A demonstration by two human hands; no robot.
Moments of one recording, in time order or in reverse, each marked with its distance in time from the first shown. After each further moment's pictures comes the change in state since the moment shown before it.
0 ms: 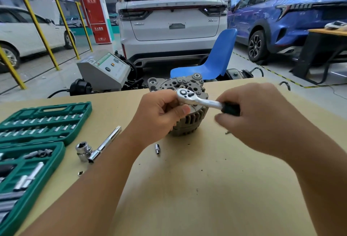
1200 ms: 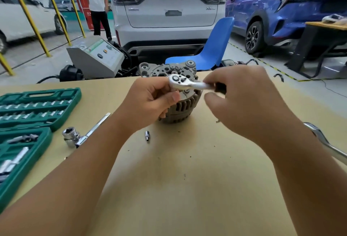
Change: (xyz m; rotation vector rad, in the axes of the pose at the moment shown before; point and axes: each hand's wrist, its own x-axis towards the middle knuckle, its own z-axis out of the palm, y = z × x) left_hand -0.001 0.001 0.000 -0.028 -0.042 -0.012; right_hand 0.001 -0.006 0.006 -0.111 0.114 0.011
